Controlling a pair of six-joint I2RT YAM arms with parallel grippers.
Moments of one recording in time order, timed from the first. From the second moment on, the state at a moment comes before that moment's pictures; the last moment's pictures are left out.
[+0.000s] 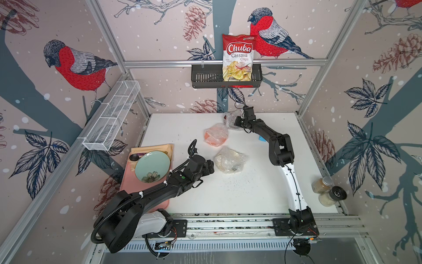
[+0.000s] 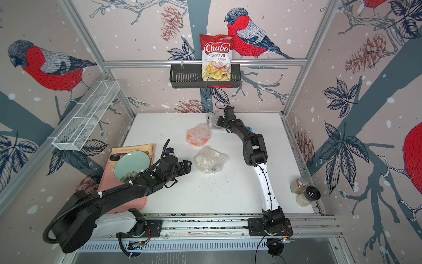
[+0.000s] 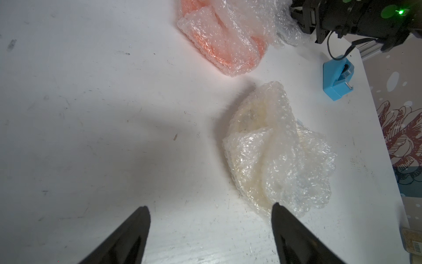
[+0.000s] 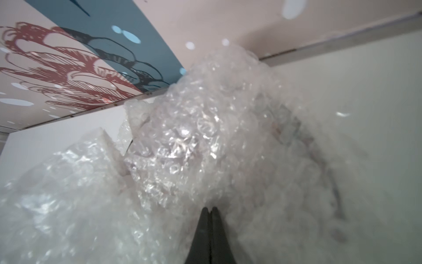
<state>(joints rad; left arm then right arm) -0.67 1.23 0.53 -0.01 -0.15 -0.80 0.34 2.58 2.11 -0.27 -0.15 0.47</state>
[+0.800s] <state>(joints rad) -0.66 1.16 0.56 -0.05 -0.11 -0.86 0.41 1.93 1.36 -0.26 -0.22 0.39</state>
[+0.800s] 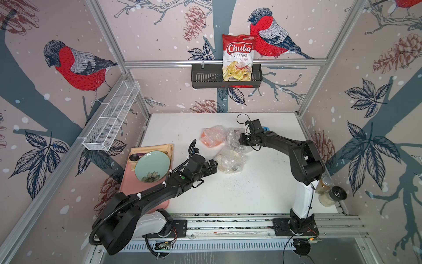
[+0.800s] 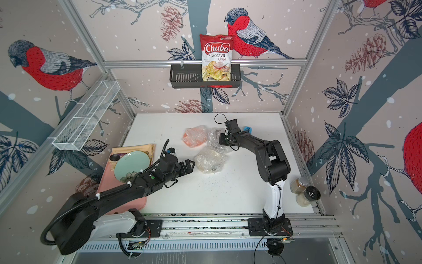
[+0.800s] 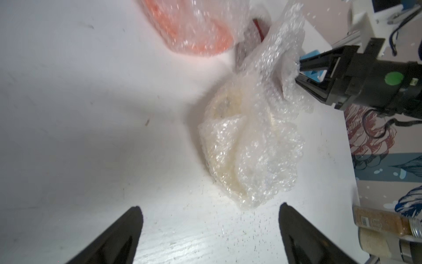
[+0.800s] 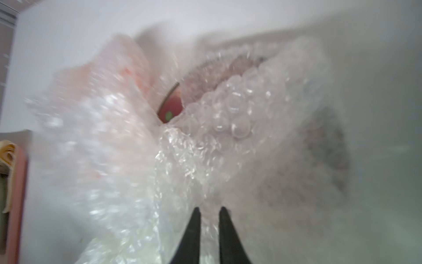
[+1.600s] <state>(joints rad) -0.09 1.37 0.51 0.01 -0.82 -0.46 -0.09 1.36 0.45 0.37 0.21 0.28</state>
